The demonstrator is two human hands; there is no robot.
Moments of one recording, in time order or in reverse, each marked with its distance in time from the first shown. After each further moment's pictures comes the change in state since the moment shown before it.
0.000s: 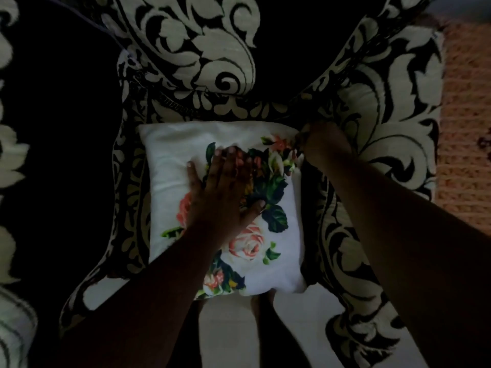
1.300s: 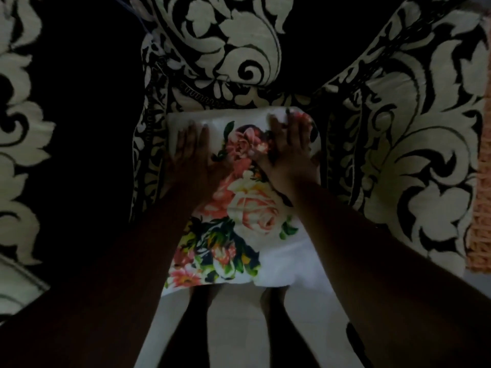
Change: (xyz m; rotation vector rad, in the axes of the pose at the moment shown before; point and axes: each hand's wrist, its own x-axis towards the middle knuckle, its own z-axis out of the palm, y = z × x) left_hand 0.021 -0.099 0.035 -0.260 0.005 -0.296; right_hand -0.043 -0.042 0.106 -0.013 0.018 -0.330
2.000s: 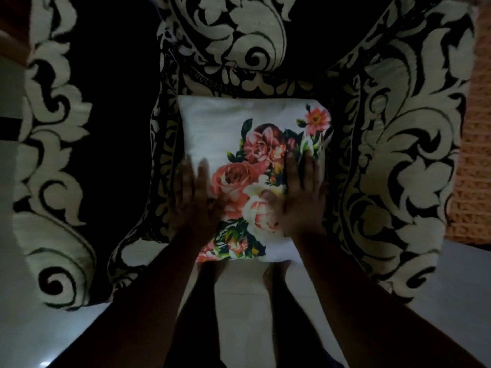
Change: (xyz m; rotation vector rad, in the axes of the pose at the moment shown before) left_hand -0.136 -0.009 0.002 -0.138 0.231 0.015; right_hand -0.137 0.003 0.029 0.041 0.223 0.024
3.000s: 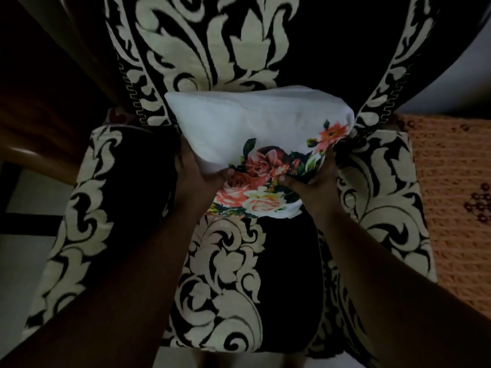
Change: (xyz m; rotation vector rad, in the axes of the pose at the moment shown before) left_hand 0.239 0.071 -0.093 -0.575 0.146 -0.160; right_hand 0.197 -0.017 -0.122 0.971 0.228 -0.049
